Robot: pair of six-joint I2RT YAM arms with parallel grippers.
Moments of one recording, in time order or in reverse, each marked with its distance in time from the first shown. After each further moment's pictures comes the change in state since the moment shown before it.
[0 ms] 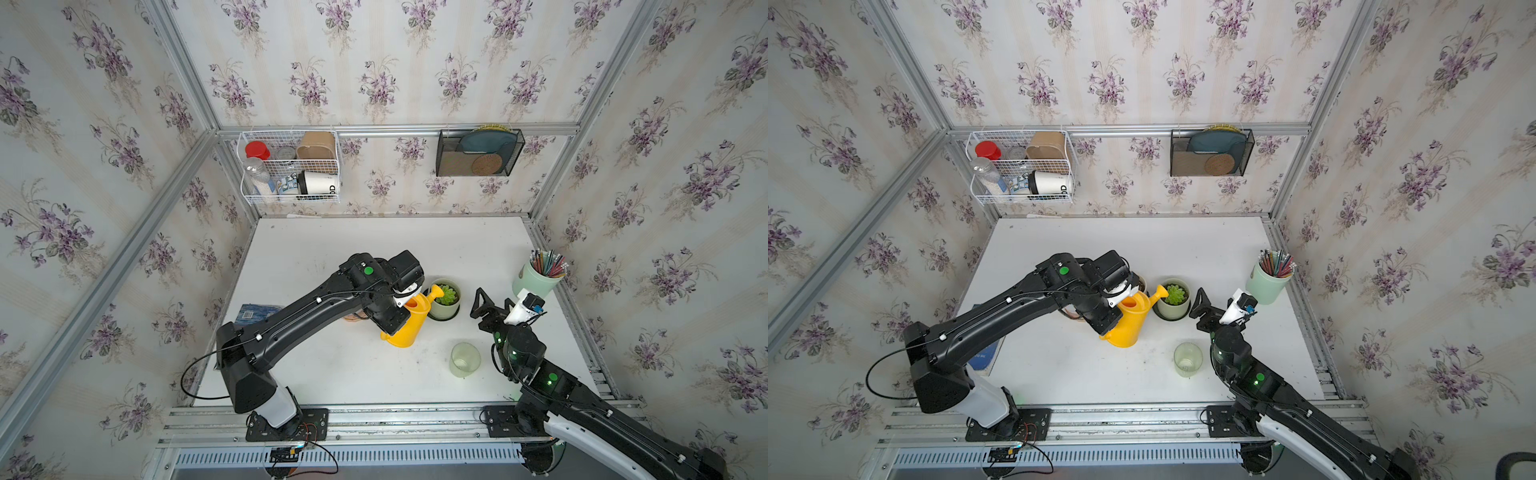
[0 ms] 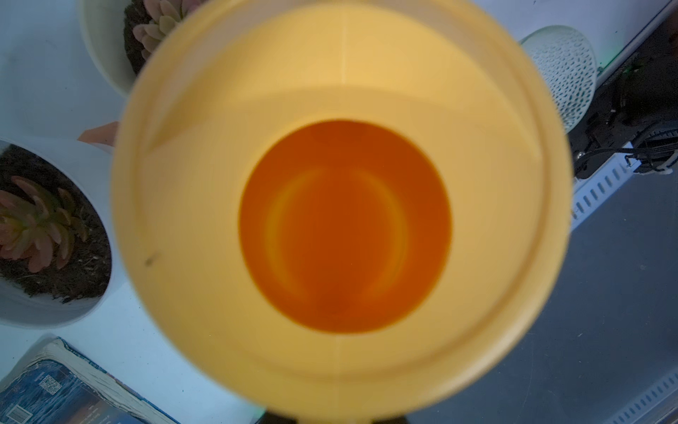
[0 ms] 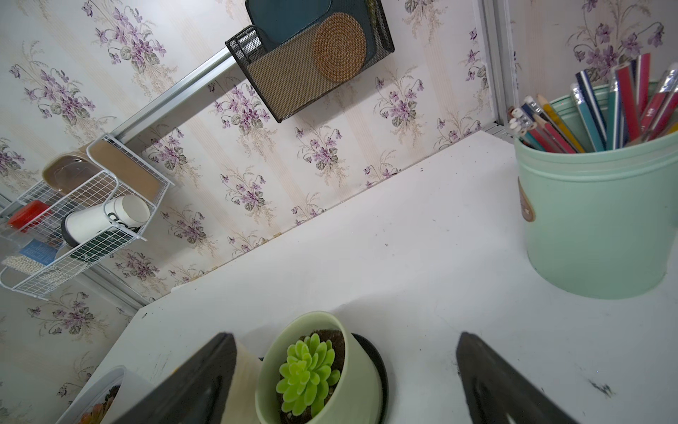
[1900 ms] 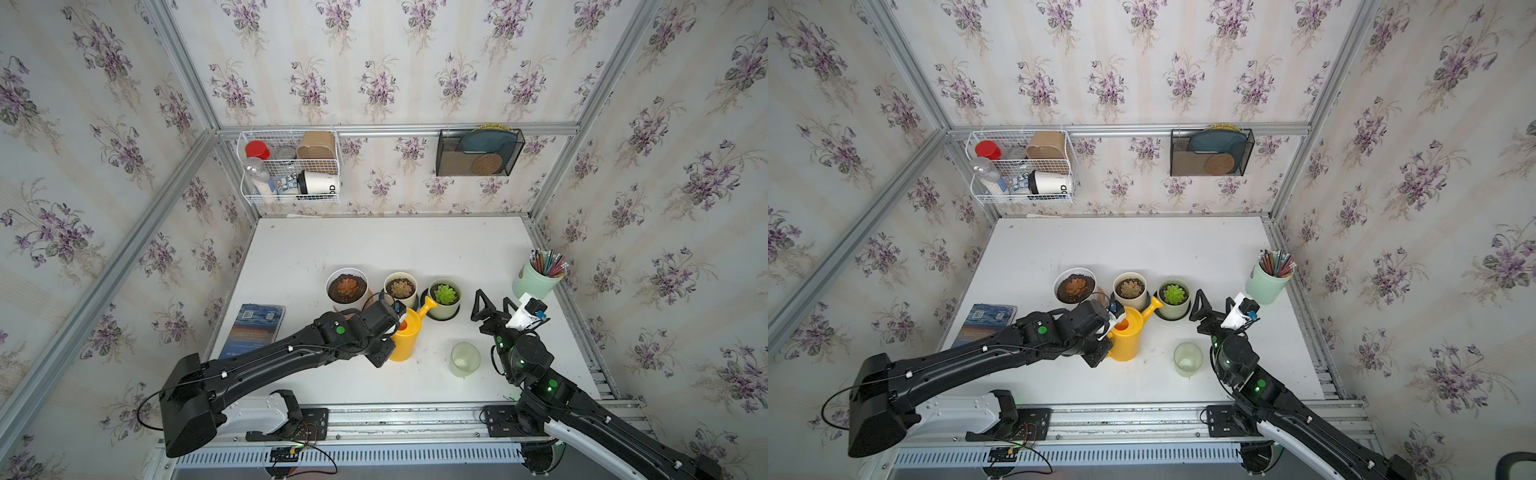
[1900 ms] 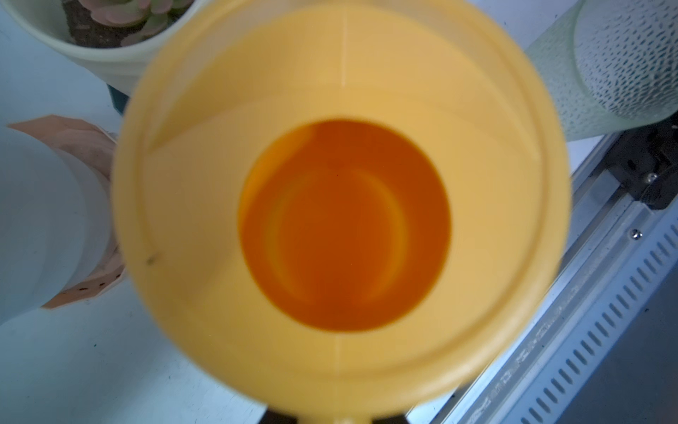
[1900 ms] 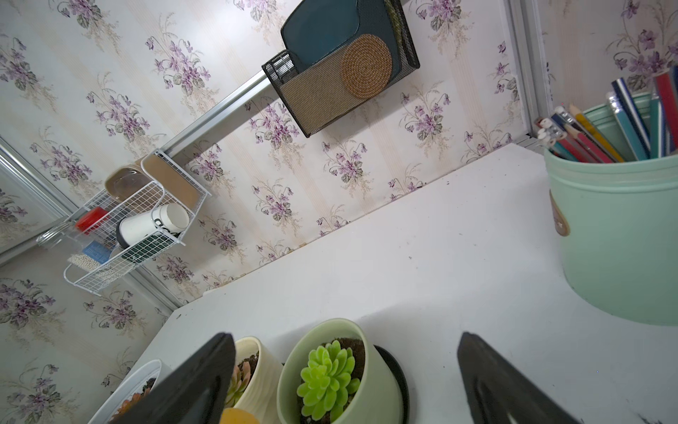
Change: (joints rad) left arm -0.073 -0.391 -0.809 0.715 -0.079 -0.089; right arm -0.003 -0.070 -0.089 0.161 -0.067 -0.079
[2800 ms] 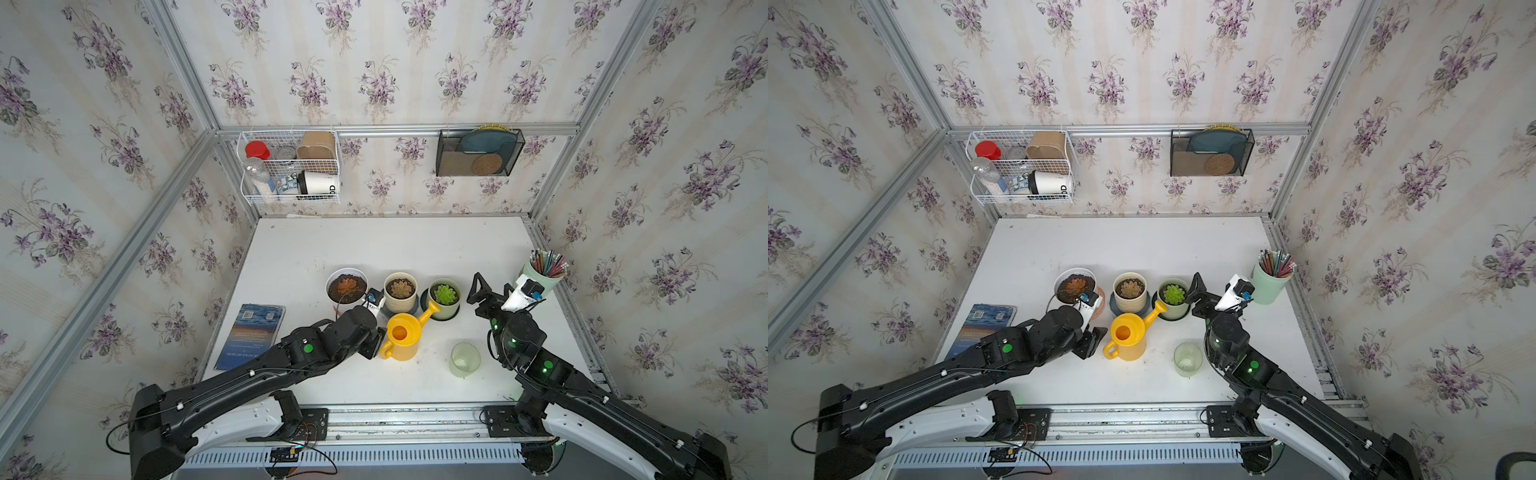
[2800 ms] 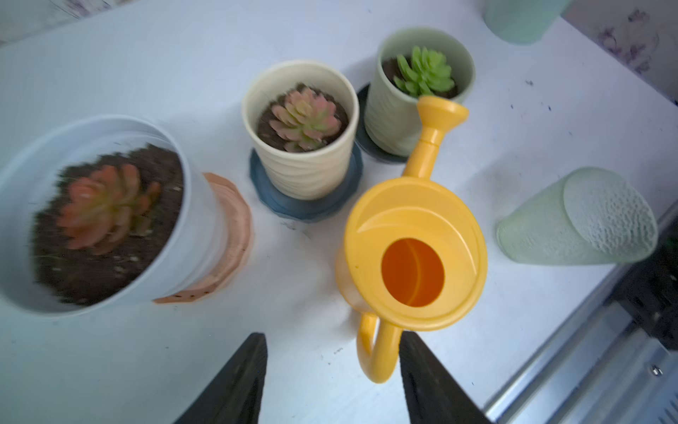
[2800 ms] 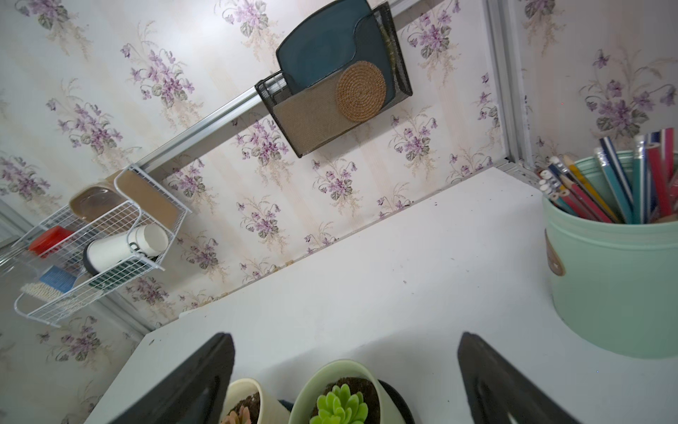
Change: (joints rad) left arm 0.009 -0.291 -0.086 0.110 -0.337 -0.108; right arm 0.000 0.230 0.215 -0.038 0.120 0.007
